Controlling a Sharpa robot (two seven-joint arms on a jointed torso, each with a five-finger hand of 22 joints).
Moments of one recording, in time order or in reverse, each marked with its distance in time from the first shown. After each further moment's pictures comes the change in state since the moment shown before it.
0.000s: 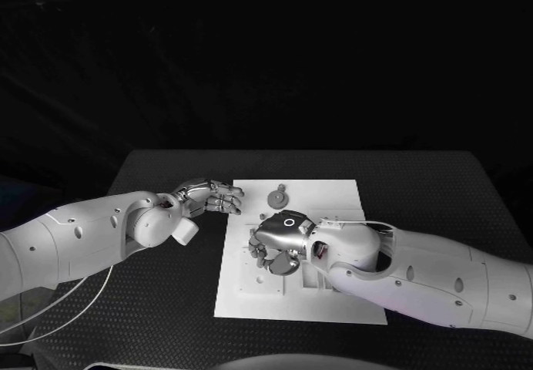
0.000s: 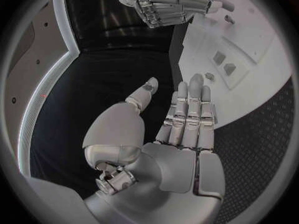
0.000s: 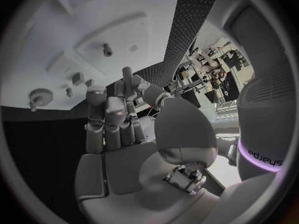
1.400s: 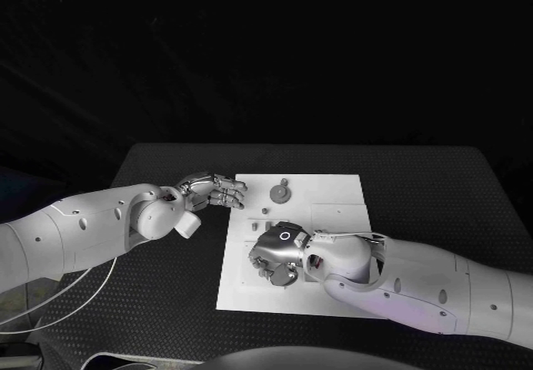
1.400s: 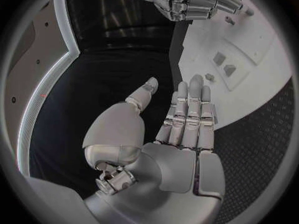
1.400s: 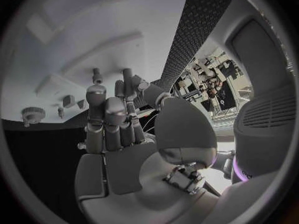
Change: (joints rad) left arm 0.000 0.003 0.000 -0.004 -0.001 0.010 -0.002; left_hand 0.000 0.000 -0.003 0.003 0.000 0.000 0.000 0.000 -0.001 0.000 0.000 0.000 0.001 0.000 0.000 -0.004 0.001 0.000 0.000 0.000 0.000 0.000; right arm -0.046 0.043 -0.037 -0.063 -0.103 -0.003 0.029; right_hand 0.000 -0.001 0.004 -0.002 -0.001 0.003 0.000 0.002 0.002 0.000 0.000 0.004 0.006 0.002 -0.002 0.004 0.001 0.001 0.000 0.000 0.004 0.000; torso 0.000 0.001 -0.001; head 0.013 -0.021
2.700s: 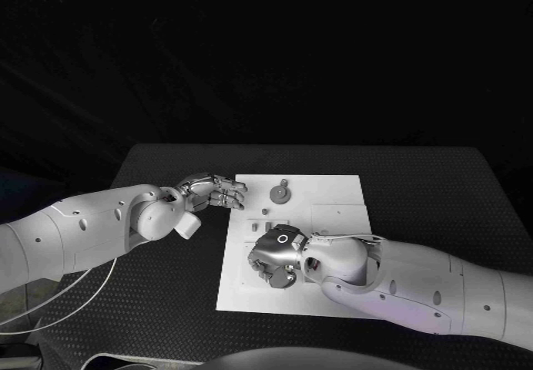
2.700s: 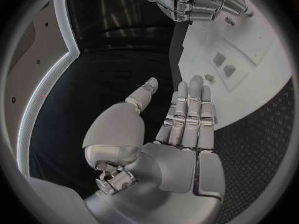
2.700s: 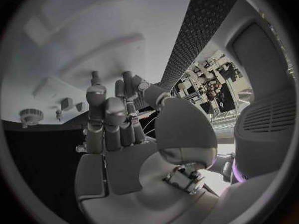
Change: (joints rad) left arm 0.000 0.000 0.000 0.000 -0.002 0.003 -0.002; left_hand 0.000 0.000 -0.003 -0.003 0.000 0.000 0.000 0.000 -0.002 0.000 0.000 0.000 0.000 0.000 0.000 0.000 0.001 0.000 0.000 0.000 0.000 0.000; right arm 0.001 0.019 -0.016 -0.023 -0.014 -0.003 0.005; right_hand -0.005 -0.005 -0.001 -0.001 -0.003 0.002 0.000 0.002 0.001 0.000 0.000 0.000 0.004 0.002 -0.002 0.000 0.001 0.003 0.002 0.002 0.000 0.001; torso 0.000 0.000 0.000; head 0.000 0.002
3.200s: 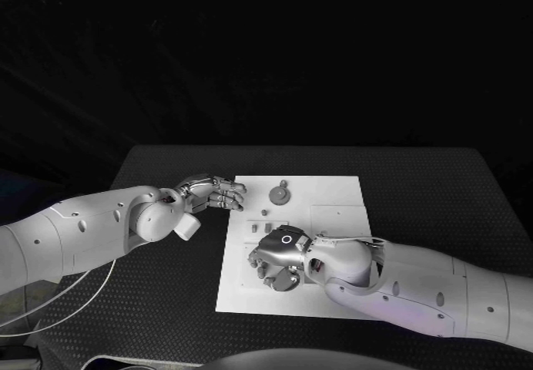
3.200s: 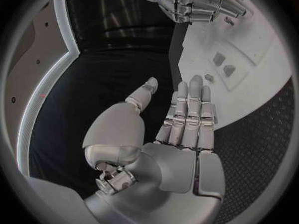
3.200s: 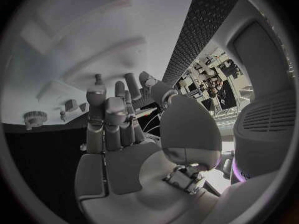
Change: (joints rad) left arm 0.000 -0.001 0.000 0.000 -0.001 0.000 -0.001; left_hand 0.000 0.000 -0.003 0.003 0.000 0.000 0.000 0.000 0.000 0.004 -0.004 -0.004 0.000 0.000 0.000 0.000 0.001 0.000 0.000 0.000 0.000 0.000; right arm -0.003 -0.016 -0.005 0.000 0.024 -0.043 0.000; right_hand -0.058 -0.158 -0.026 0.051 0.000 -0.141 0.049 -0.071 -0.030 -0.007 0.007 -0.075 -0.022 -0.015 0.015 0.000 0.000 0.002 0.002 -0.002 0.000 0.000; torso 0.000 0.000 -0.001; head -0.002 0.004
